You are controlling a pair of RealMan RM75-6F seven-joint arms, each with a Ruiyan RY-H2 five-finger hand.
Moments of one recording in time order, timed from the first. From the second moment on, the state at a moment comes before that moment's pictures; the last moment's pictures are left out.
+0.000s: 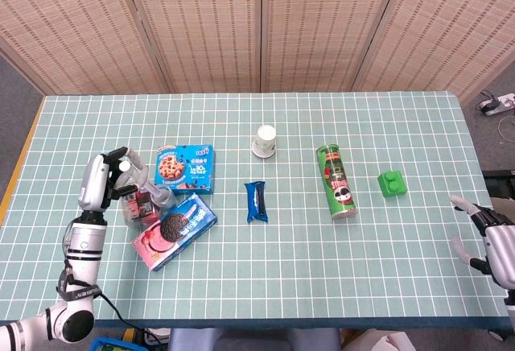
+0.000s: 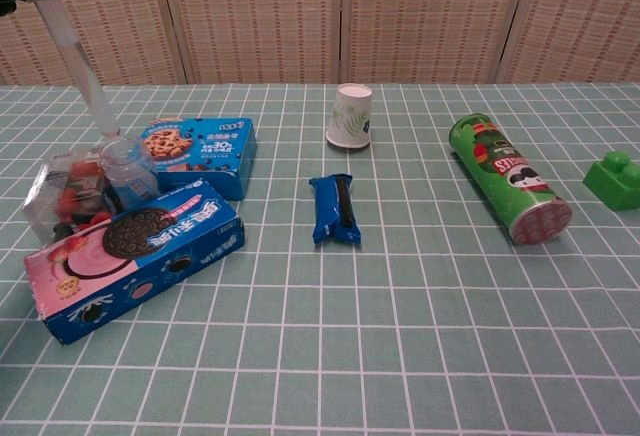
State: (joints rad) left arm -0.50 -1.38 -0.38 -1.76 1.19 1.33 -0.18; right arm 0.05 -0.99 0.04 -1.62 -1.56 1.52 0.19
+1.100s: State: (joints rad) left arm -0.52 -1.46 -0.36 -1.63 1.17 1.30 -0.19; right arm 0.05 -0.99 0.05 -1.62 -1.55 1.52 0.21
